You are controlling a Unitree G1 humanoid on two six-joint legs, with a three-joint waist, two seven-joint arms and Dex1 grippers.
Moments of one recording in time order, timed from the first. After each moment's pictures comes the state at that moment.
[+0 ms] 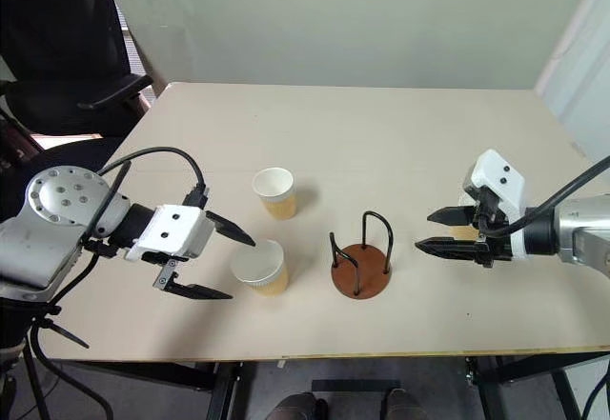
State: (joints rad) left arm -0.55 1.12 -0.15 -0.18 -0.24 0.16 -1.56; right arm -0.49 -1.08 -0.18 -0.52 0.80 1.10 0.96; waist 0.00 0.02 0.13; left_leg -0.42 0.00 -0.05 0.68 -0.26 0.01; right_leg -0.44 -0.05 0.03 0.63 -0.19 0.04
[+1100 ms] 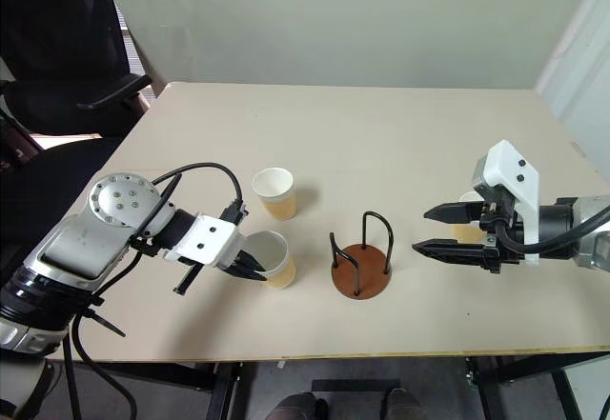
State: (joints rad) left arm -0.73 1.02 -0.36 -0.06 -0.23 0.05 -1.58; right arm -0.44 -1.15 -0.30 -0.60 0.97 1.09 0.92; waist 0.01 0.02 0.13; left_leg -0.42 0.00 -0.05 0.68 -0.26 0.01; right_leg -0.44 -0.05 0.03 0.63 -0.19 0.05
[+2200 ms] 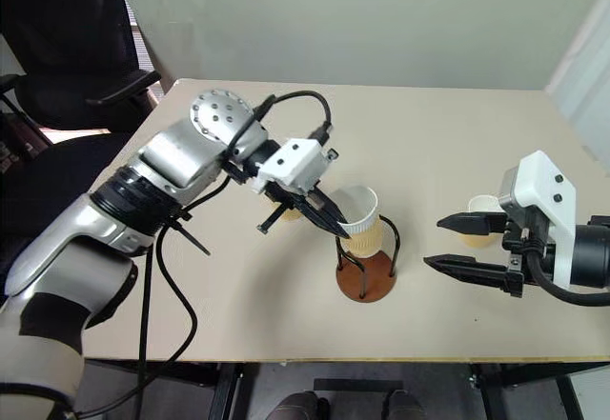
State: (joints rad) left arm -1.33 0.67 -0.76 0.34 -0.53 0.00 -1.58; right arm -0.21 -1.20 -0.60 -0.74 1.15 1.10 0.83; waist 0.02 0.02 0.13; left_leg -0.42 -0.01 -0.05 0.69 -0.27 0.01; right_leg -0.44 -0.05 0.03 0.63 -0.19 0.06
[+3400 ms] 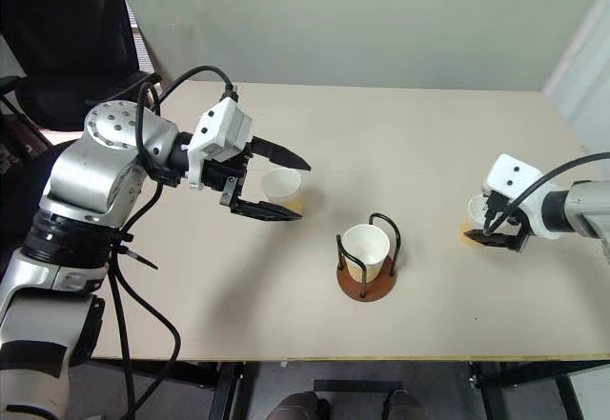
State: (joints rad) left arm -1.01 0.82 -0.23 0.11 -0.40 0.39 -1.43; right arm -0.59 -1.23 0.18 -0.13 0.30 0.65 1.00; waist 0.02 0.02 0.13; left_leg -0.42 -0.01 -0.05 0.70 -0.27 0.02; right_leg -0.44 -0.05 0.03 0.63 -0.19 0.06
